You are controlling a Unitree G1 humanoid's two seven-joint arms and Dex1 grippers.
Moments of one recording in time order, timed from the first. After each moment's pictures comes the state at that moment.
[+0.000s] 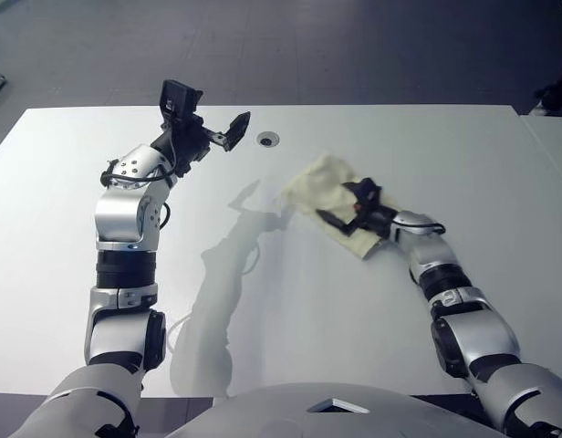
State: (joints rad) left arm -0.52 0.36 0.10 0.02 -0.27 0.44 -0.46; right arm -0.53 -0.35 0.05 0.89 0.14 -0.14 0.61
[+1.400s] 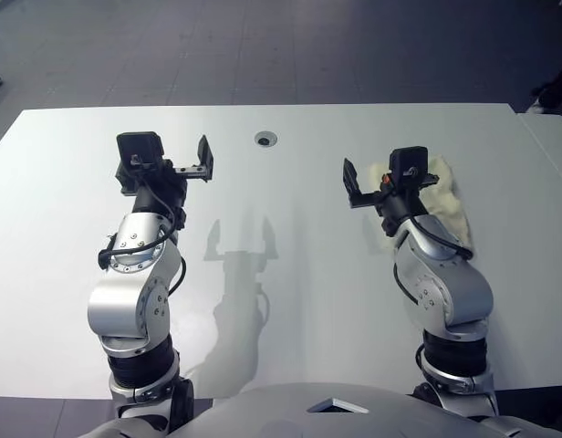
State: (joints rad) left arm -0.15 0.13 0.12 -0.70 -0.19 0.86 0.10; right arm -0.19 -0.12 0.06 -0.50 0.15 0.76 -0.06
